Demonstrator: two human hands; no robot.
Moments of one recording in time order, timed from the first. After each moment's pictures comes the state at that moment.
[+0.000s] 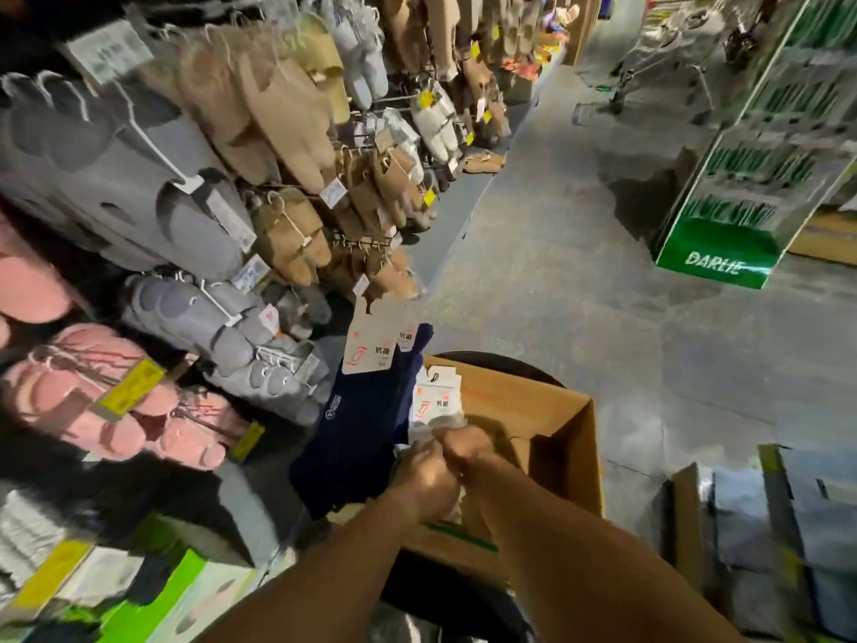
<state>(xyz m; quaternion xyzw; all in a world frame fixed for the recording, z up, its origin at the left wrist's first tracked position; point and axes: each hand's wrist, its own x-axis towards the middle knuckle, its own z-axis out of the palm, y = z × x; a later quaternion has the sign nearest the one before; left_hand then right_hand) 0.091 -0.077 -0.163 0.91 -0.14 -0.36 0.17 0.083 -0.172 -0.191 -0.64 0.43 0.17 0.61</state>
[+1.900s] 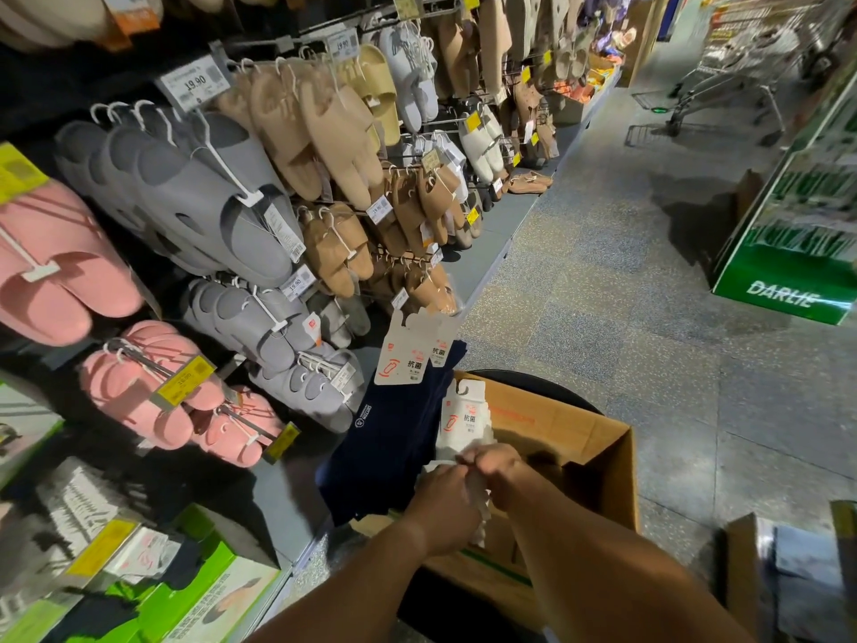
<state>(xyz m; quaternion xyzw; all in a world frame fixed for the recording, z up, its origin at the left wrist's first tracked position) 0.074 -0.061 -0.139 0.89 -0.22 -0.34 0.22 0.088 -0.188 -0.205 -0.55 0.42 0.16 0.70</state>
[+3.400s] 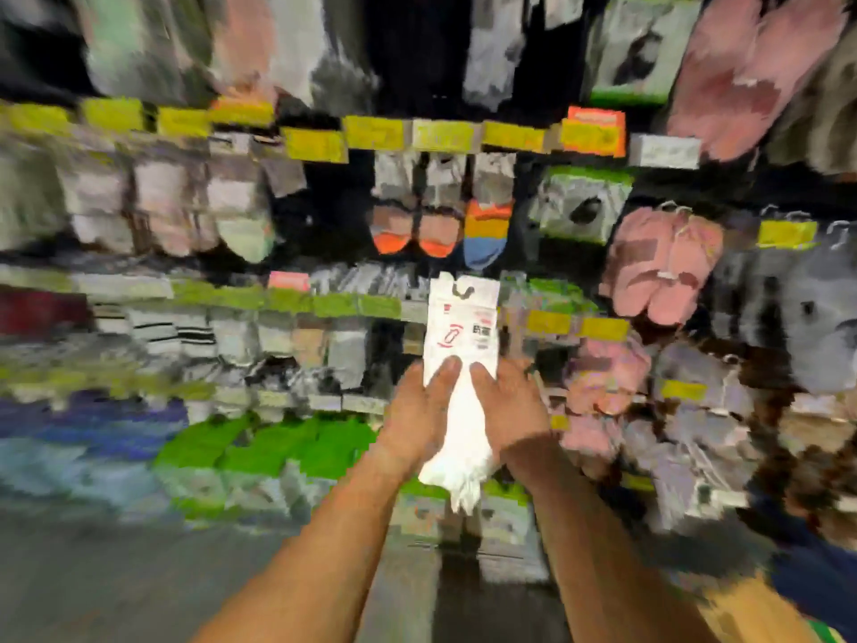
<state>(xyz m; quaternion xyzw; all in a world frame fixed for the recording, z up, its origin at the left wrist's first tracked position) -0.191 0.414 0.006 0.67 0.25 0.28 0.64 -0.103 0.322 0.019 -0.81 -0.29 0.12 0.50</state>
